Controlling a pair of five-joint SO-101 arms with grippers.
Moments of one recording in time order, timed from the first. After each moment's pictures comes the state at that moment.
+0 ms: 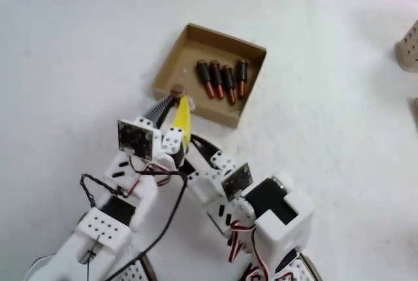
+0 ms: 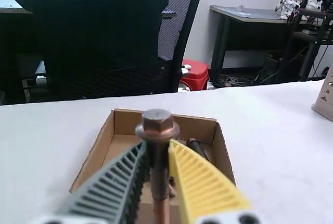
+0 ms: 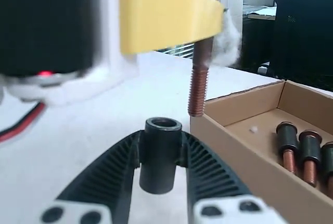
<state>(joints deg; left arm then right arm) 20.8 -60.2 92.0 -23.3 17.3 -41.6 14.9 93.5 -98.1 1.0</state>
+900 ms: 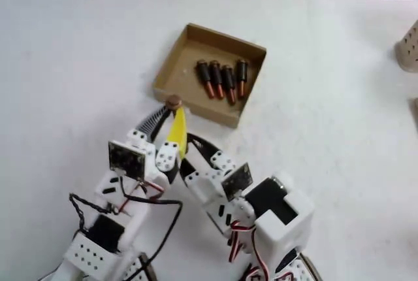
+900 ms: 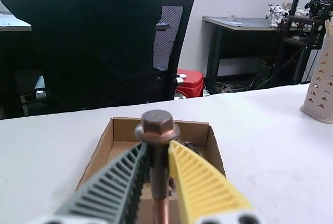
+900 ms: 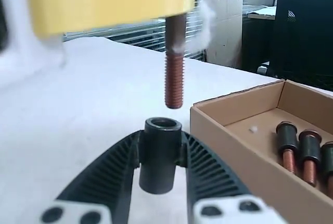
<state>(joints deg) 22.9 -94.6 97.7 4.3 17.3 -41.6 14.8 93.5 -98.1 1.0</state>
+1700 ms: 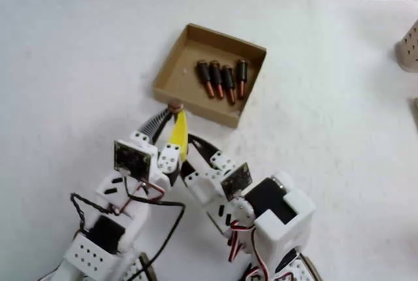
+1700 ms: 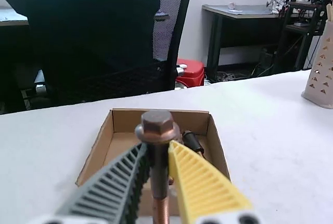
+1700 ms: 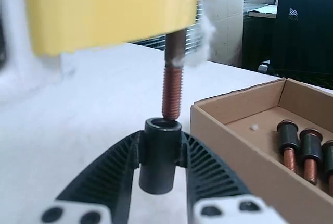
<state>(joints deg) 24.4 -95.4 97.7 8.3 16.9 -41.6 14.9 93.5 -98.0 1.0</state>
